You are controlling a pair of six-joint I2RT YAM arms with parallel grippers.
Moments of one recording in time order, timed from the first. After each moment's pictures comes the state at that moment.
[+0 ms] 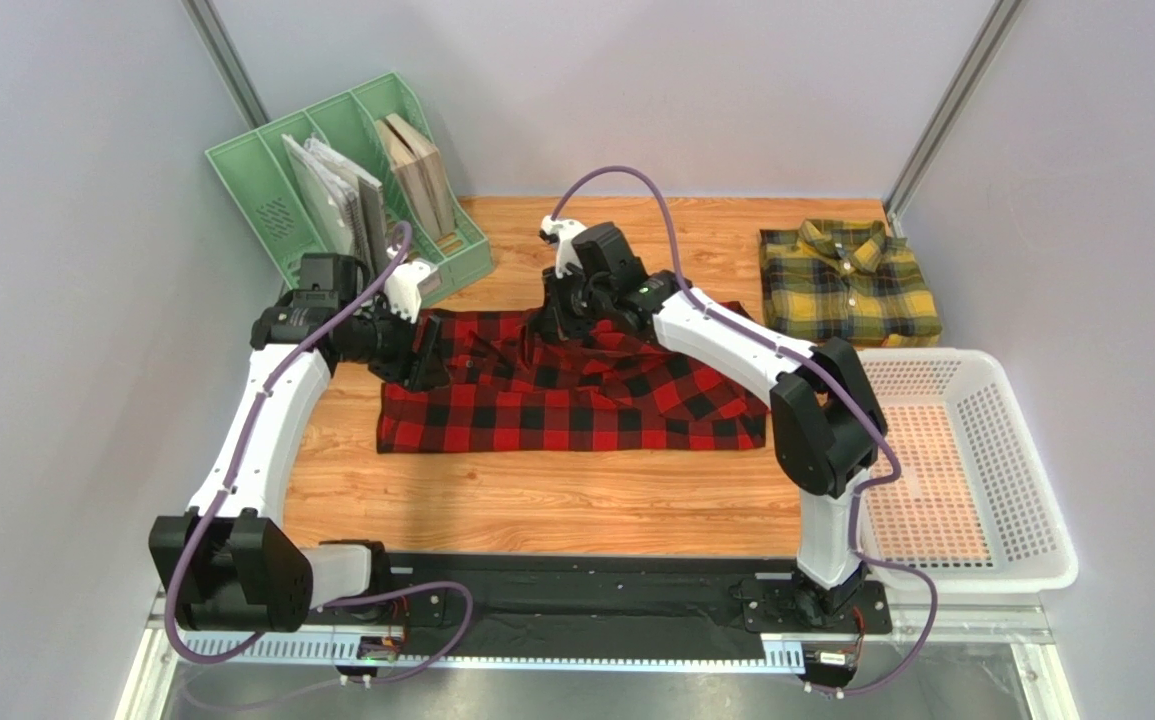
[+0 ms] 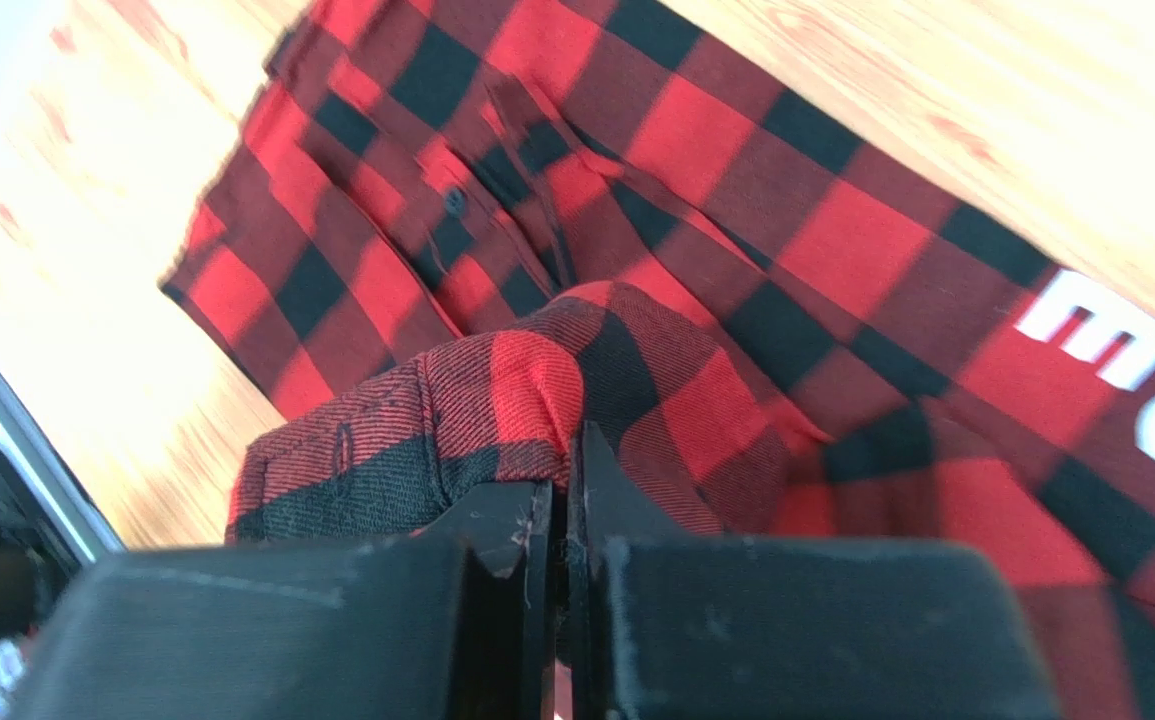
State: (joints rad) left arm -0.01 1.24 1.14 -0.93 0.54 0.39; right arm 0.69 1.92 1.56 -0.30 -0.25 0.25
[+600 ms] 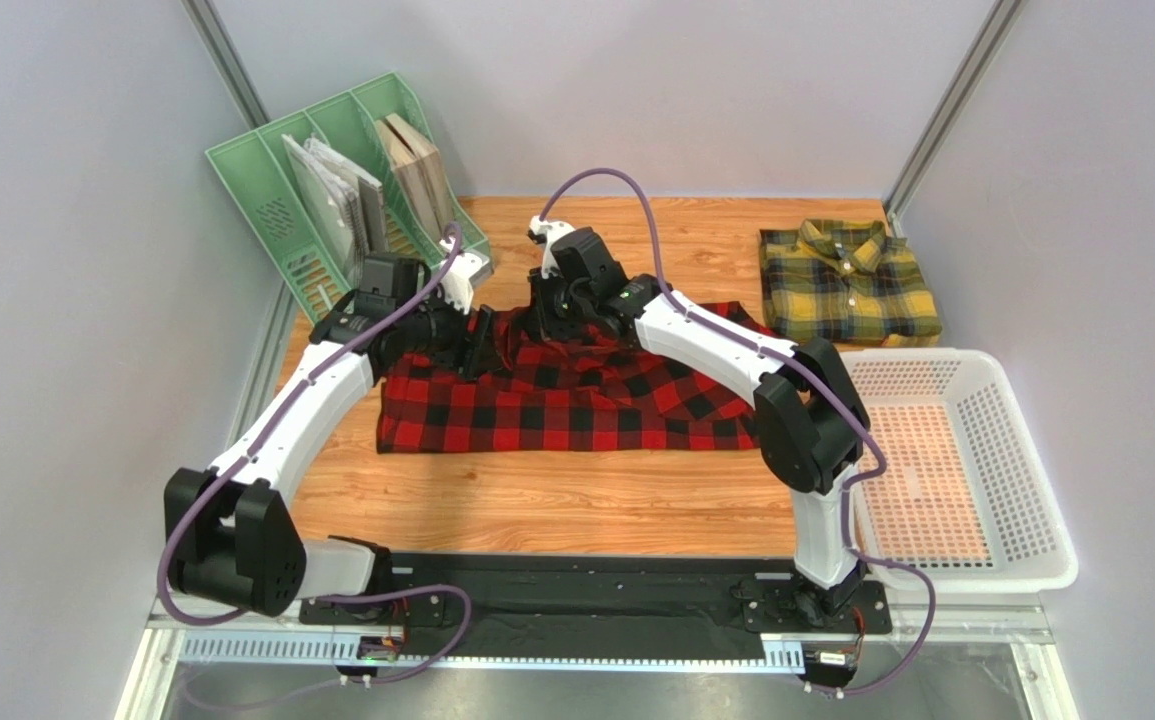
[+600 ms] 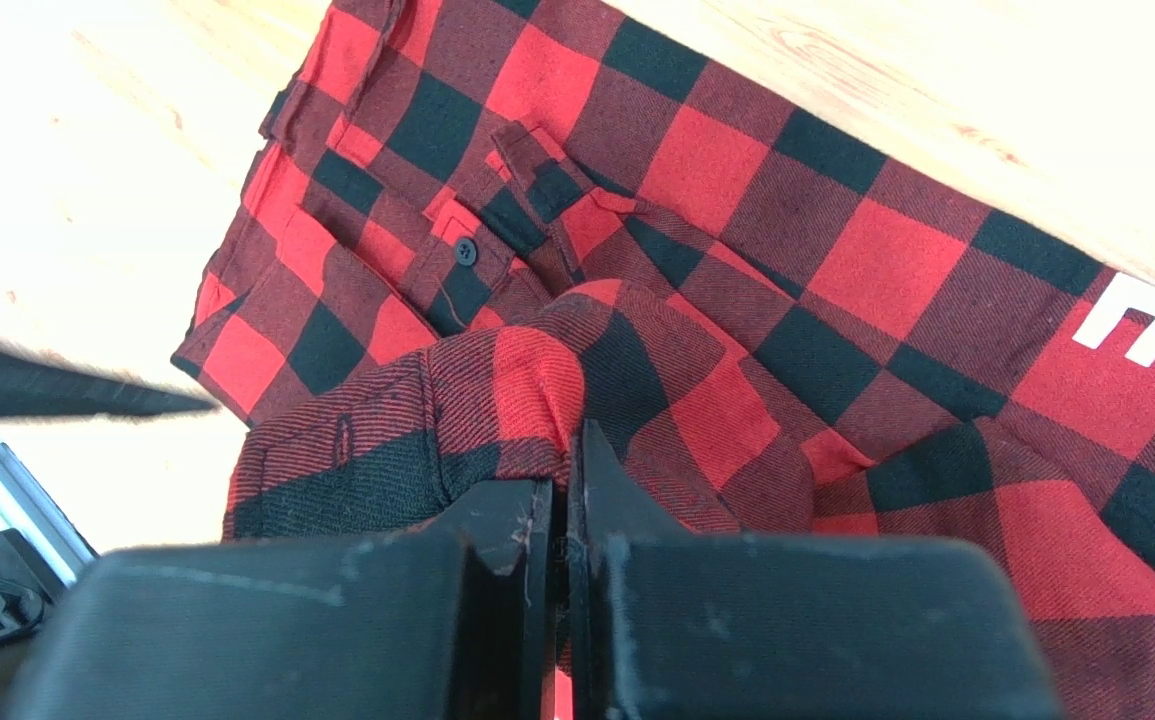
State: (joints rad) left arm -0.23 1.30 1.04 -0.53 0.52 0.19; right arm 0.74 1.98 1.63 -0.29 -0.13 0.36
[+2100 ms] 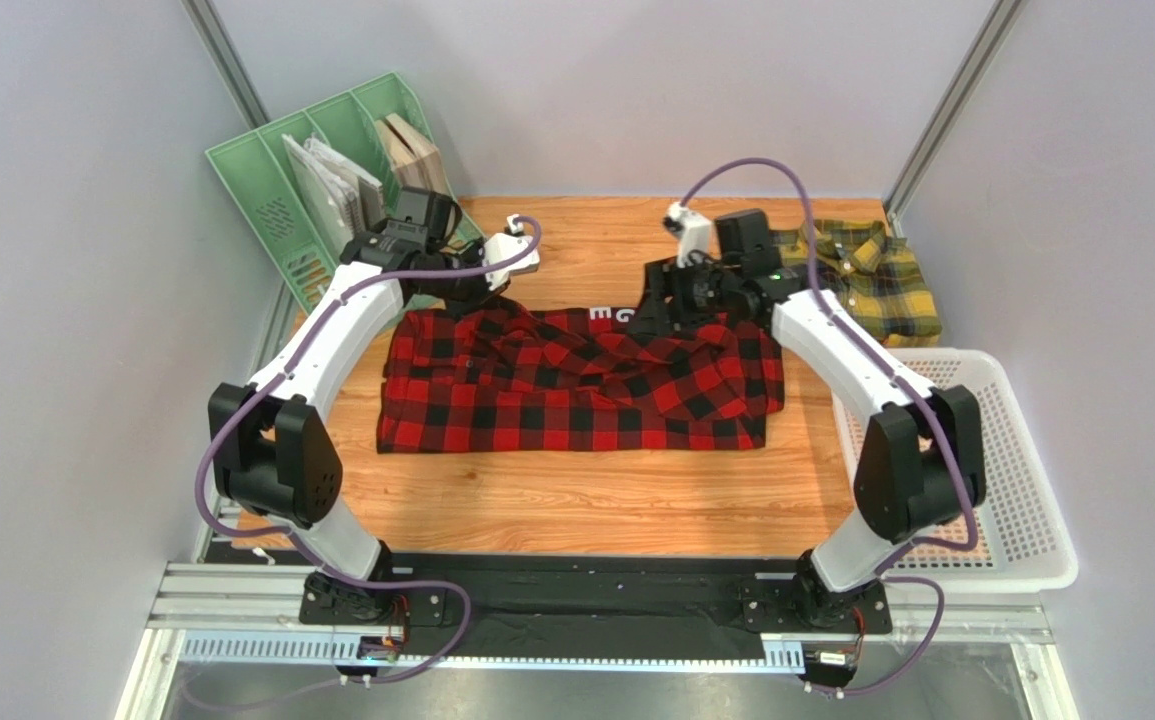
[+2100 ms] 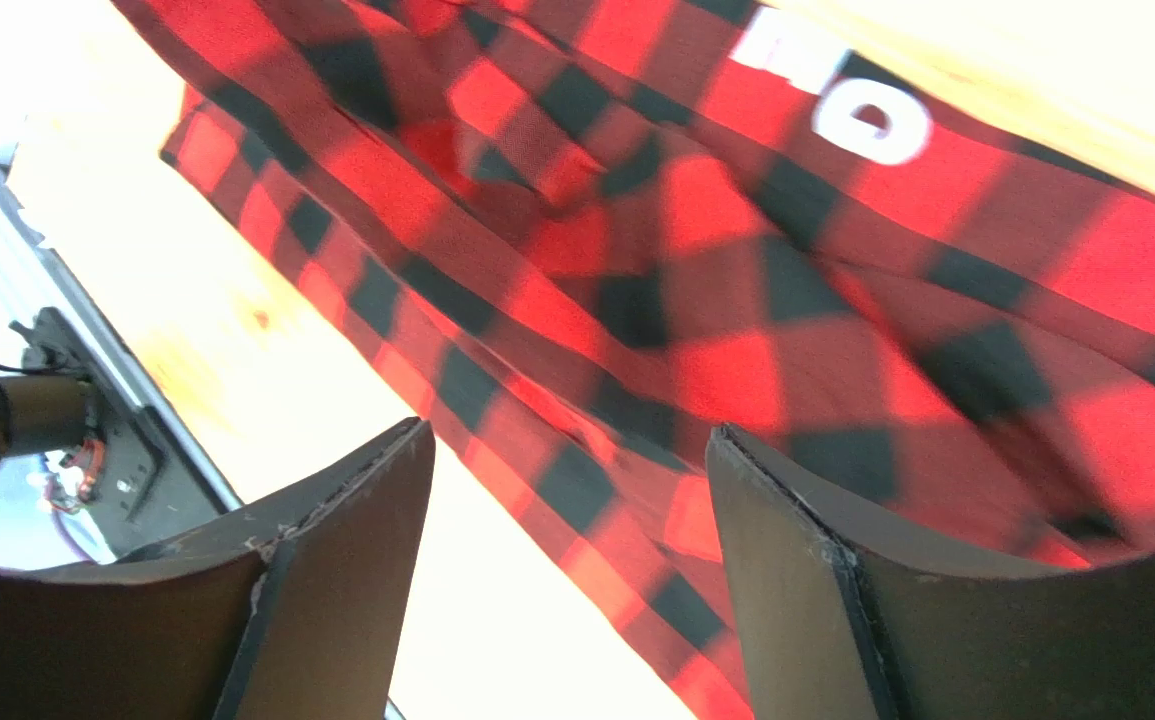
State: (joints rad) left arm -0.27 1.63 1.48 -0.80 0.51 0.91; right arm 0.36 1.62 1.32 -0.46 -0.55 0.12
